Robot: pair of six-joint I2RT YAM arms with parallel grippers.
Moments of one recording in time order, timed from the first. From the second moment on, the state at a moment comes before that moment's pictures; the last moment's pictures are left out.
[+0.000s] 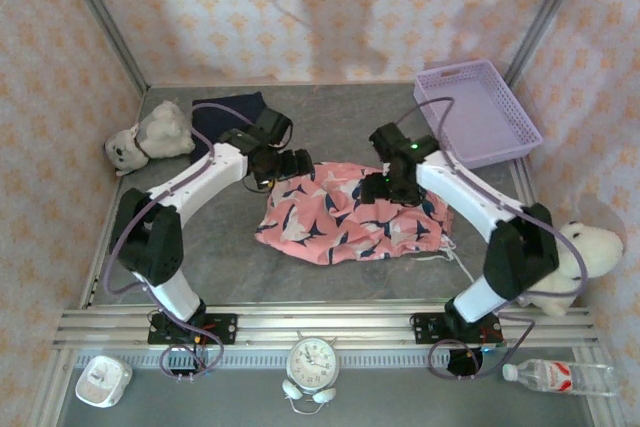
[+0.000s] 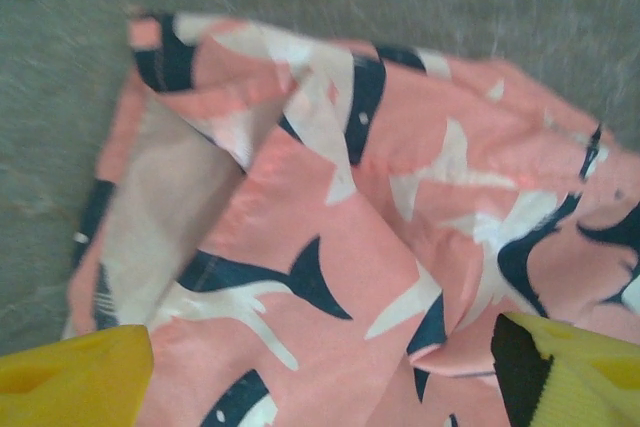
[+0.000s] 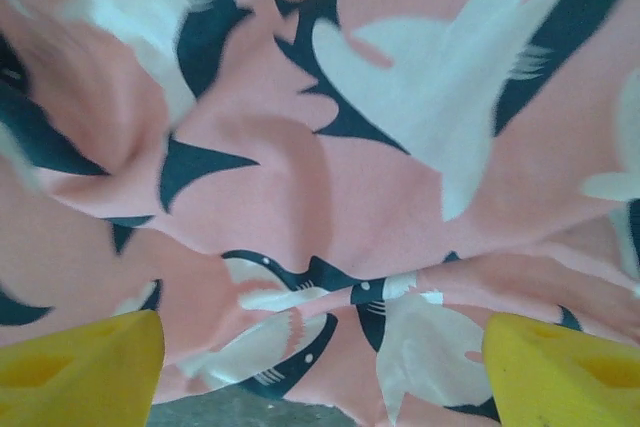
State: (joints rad) left arm -0.44 1.69 1.34 -0.76 0.13 -0.72; right arm 0.49 1.53 1.27 -1.06 -0.02 0.50
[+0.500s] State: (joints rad) left arm -0.45 1.94 1.48 -0.72 0.13 -0.61; right arm 0.16 1.43 1.02 -0.96 -0.05 0.70
